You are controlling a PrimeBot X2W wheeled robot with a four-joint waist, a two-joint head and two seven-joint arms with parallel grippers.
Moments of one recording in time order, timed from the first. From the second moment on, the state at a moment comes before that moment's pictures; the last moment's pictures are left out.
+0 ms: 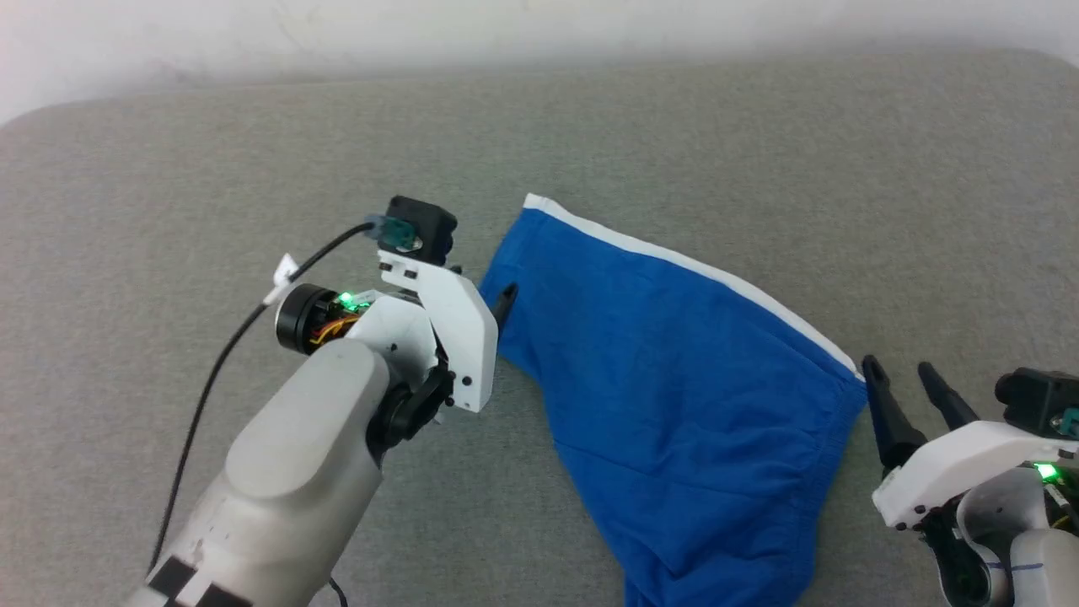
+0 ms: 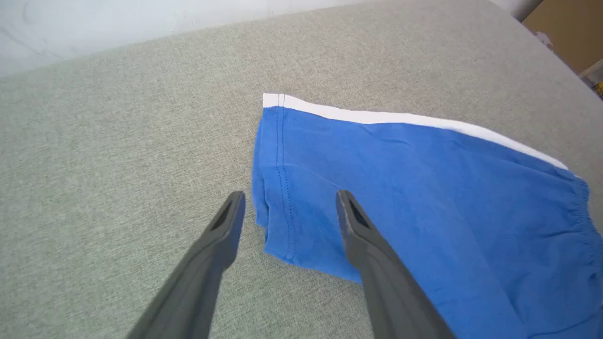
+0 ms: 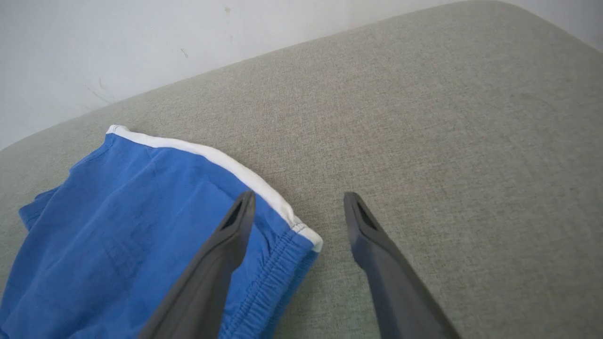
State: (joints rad) left arm -0.65 0.28 -0.61 0.36 -0.62 0.09 0.42; right arm -0.10 -0.05 -0.17 0.14 0.31 0.13 0.16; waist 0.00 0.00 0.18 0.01
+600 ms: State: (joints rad) left arm -0.79 0.21 -0.61 0.74 -0.70 0.02 0.52; right arm -0.10 -0.05 -0.16 0.17 0.33 0.13 0.13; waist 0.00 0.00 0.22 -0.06
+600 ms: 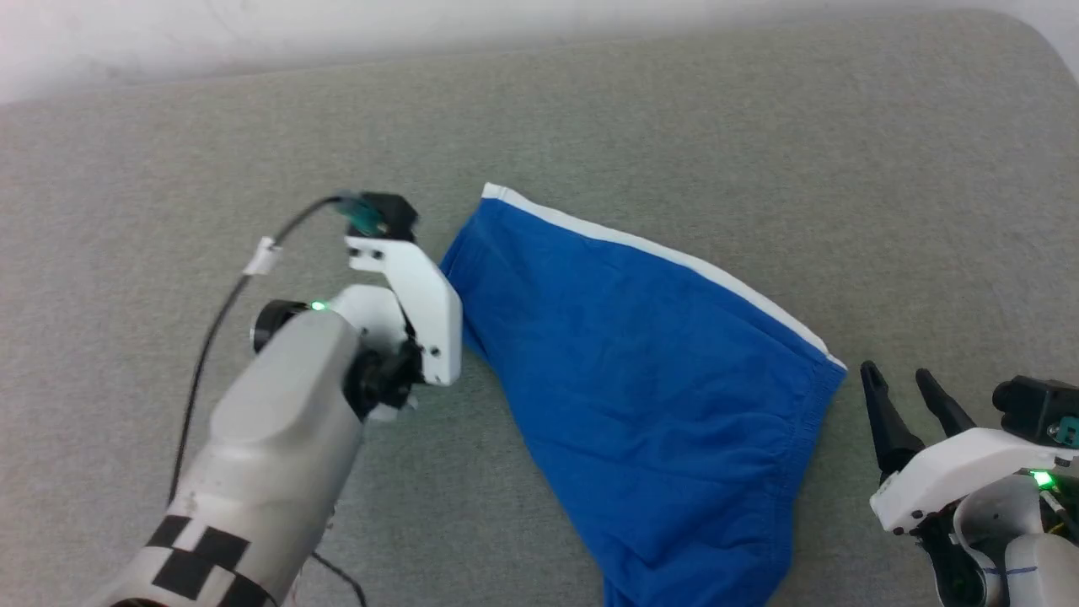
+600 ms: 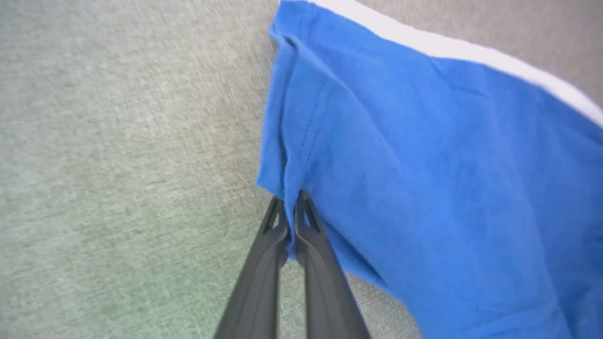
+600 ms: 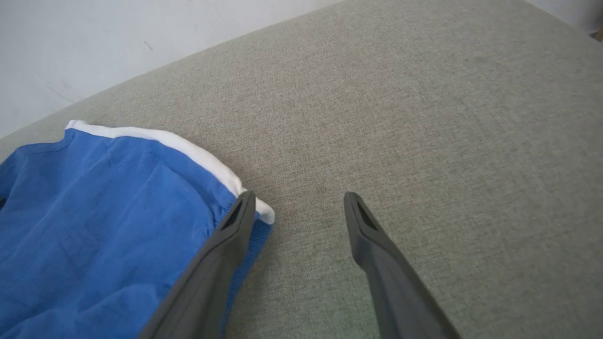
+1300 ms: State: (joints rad) left arm -0.15 0.37 -0.36 0.26 -0.91 0.20 0.33; right arm -0.09 -0.05 -0.18 0.16 0.32 0.13 0.14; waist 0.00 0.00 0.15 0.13
